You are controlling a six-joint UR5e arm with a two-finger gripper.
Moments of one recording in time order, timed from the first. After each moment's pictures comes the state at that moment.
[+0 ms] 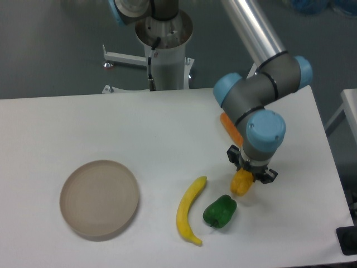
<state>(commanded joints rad) 2.33 -2.15 -1.19 -1.33 1.61 1.16</state>
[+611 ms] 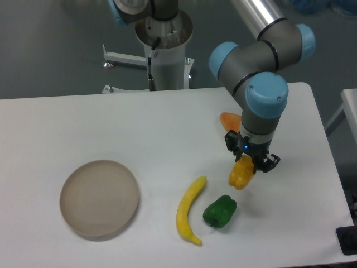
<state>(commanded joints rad) 2.33 -2.11 -1.19 -1.33 1.60 1.17</state>
